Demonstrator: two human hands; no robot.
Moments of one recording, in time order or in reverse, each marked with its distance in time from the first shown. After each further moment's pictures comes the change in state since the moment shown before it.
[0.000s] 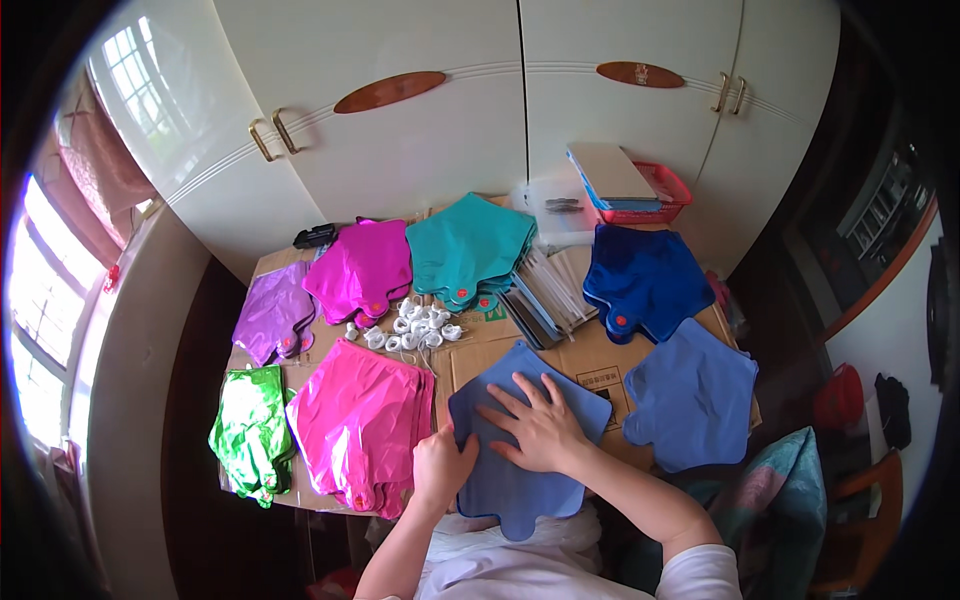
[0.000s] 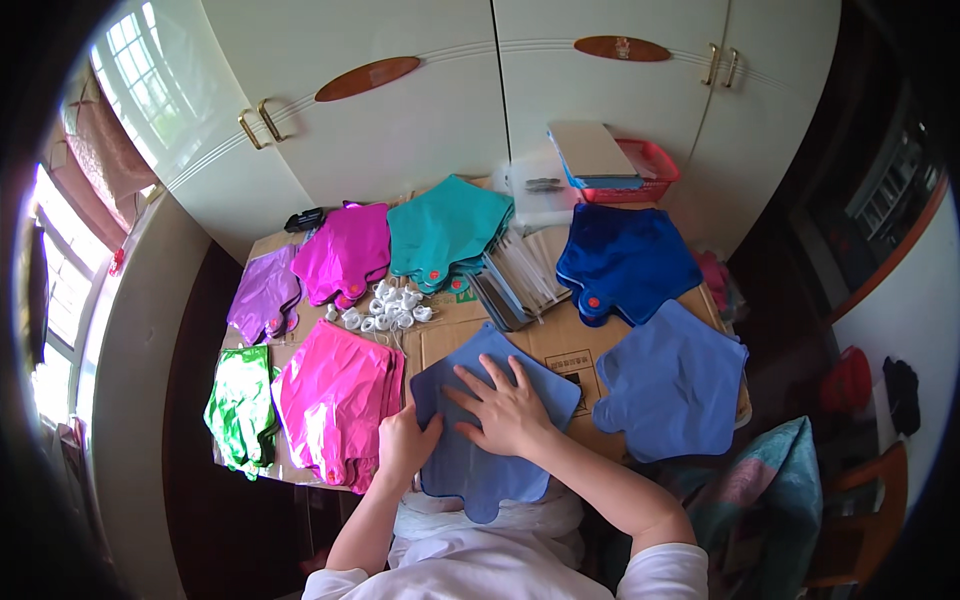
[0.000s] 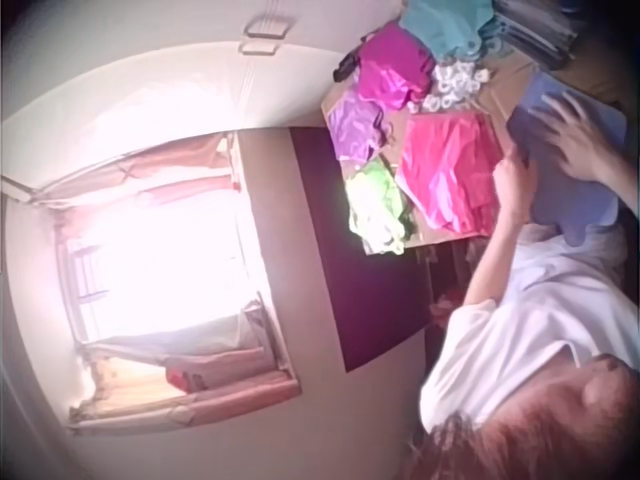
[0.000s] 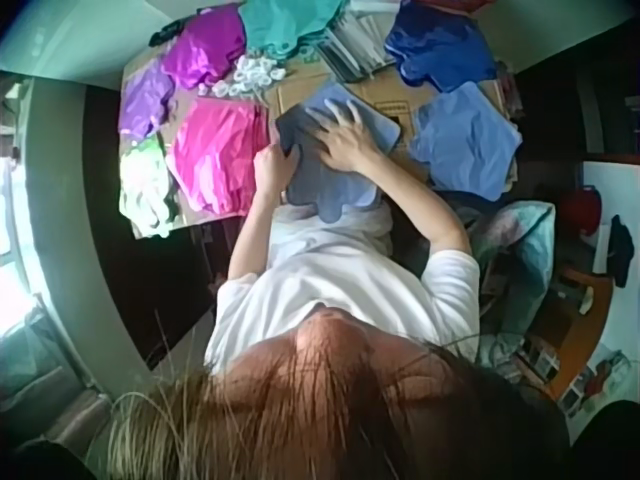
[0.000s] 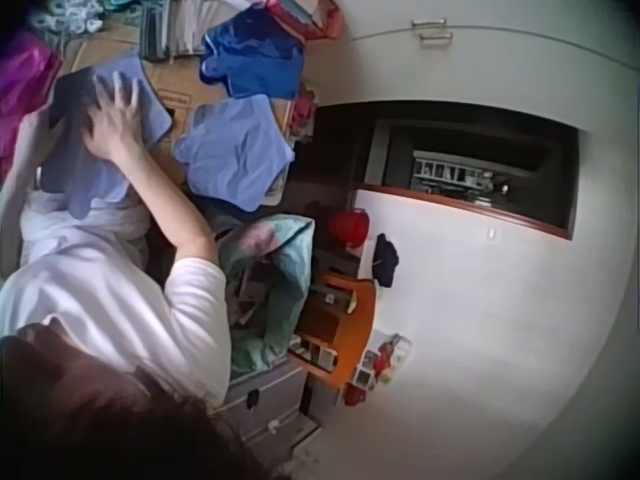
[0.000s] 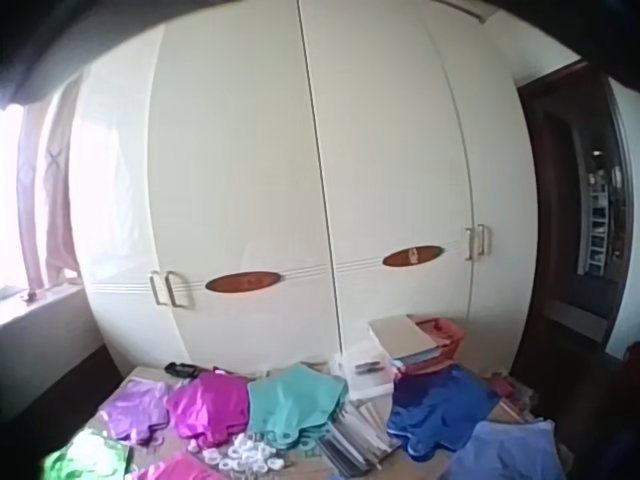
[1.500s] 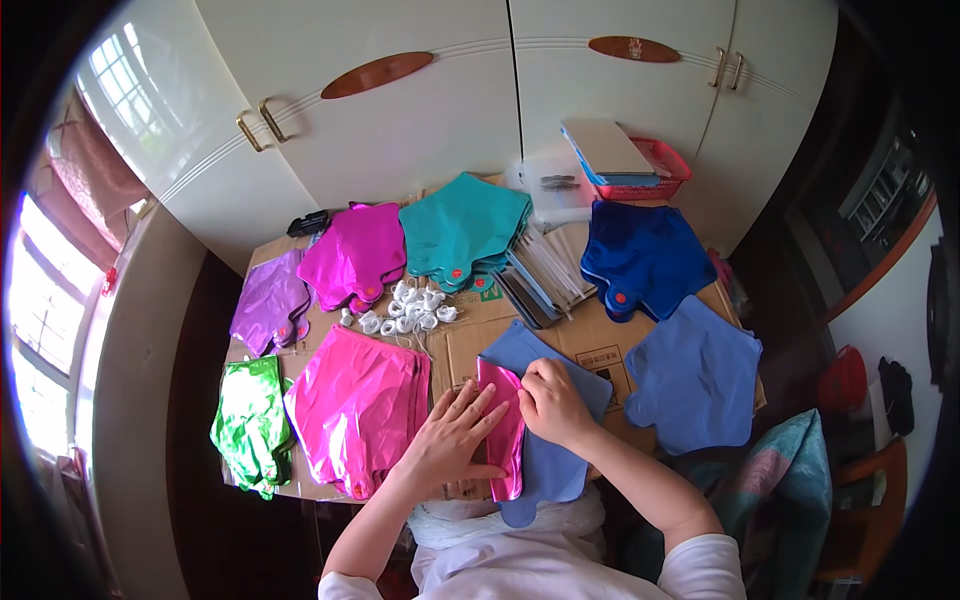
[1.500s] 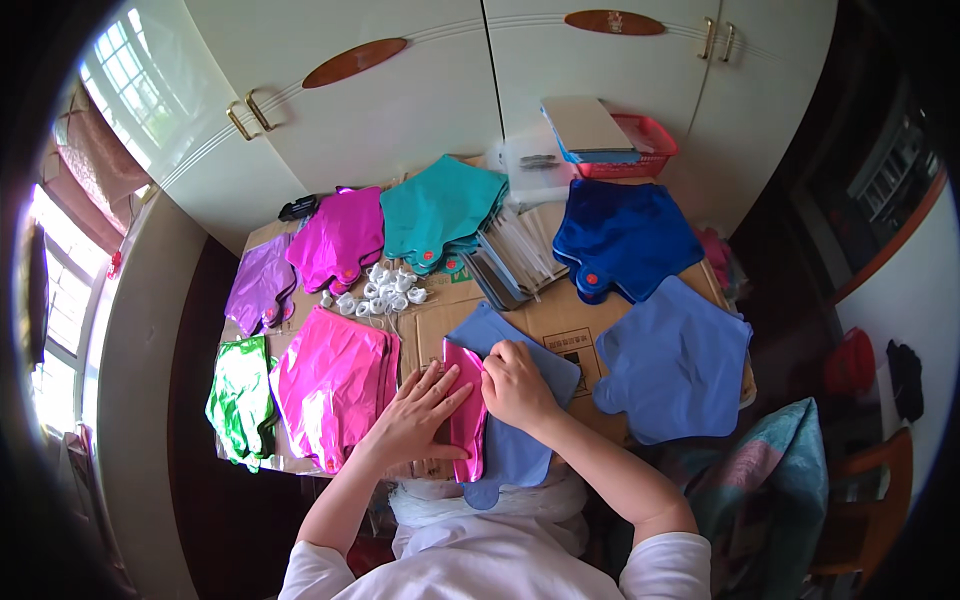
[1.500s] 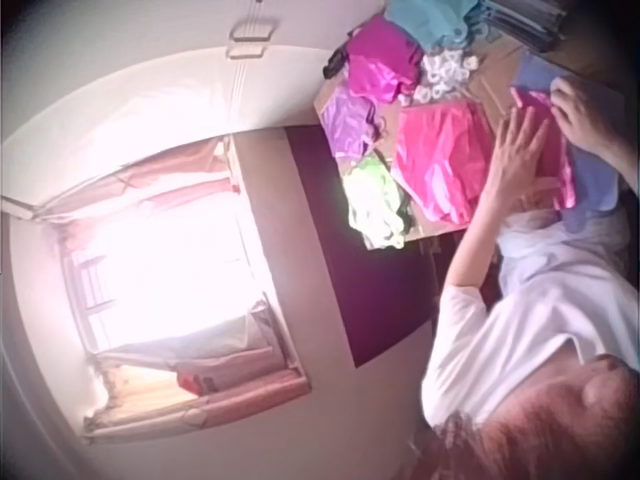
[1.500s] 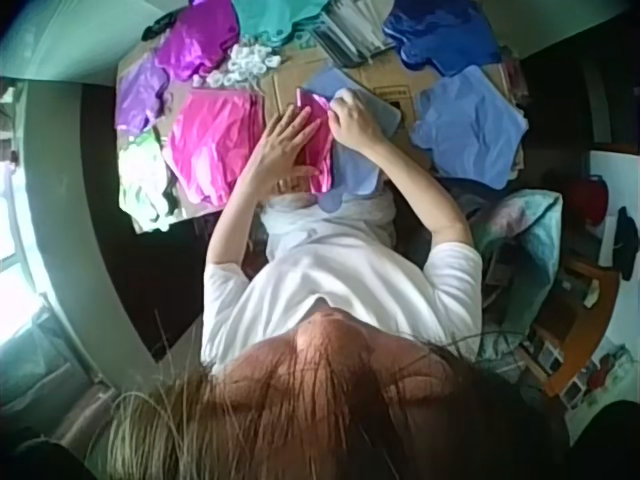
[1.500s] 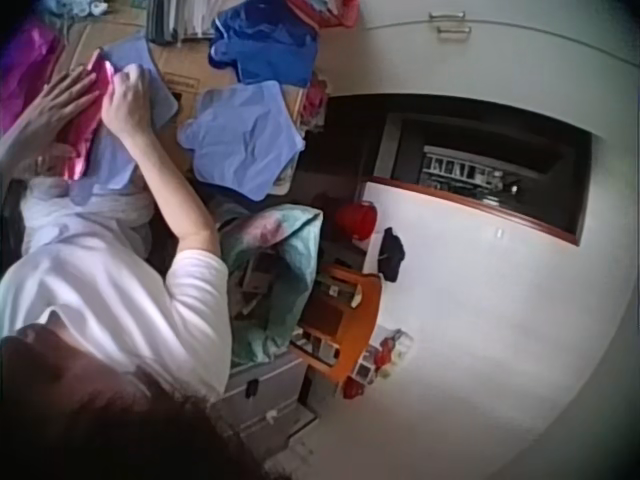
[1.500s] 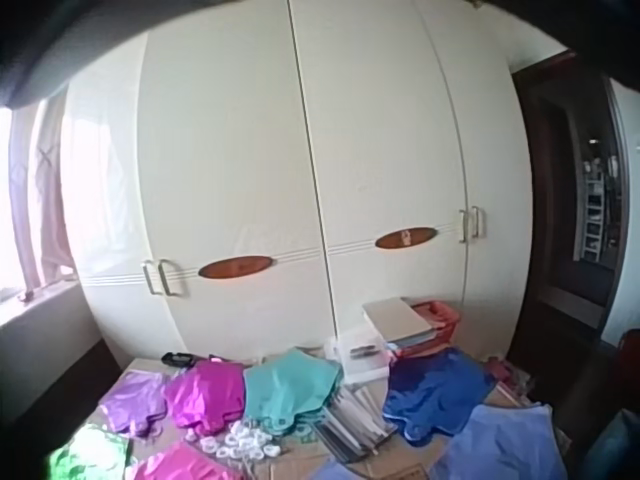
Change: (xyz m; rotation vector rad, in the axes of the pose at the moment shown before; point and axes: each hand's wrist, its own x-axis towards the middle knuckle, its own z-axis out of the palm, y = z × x) left_hand 0.013 0.005 -0.025 0.388 -0.337 0.749; right_hand 0.000 0.016 0.017 0.384 0.400 0.150
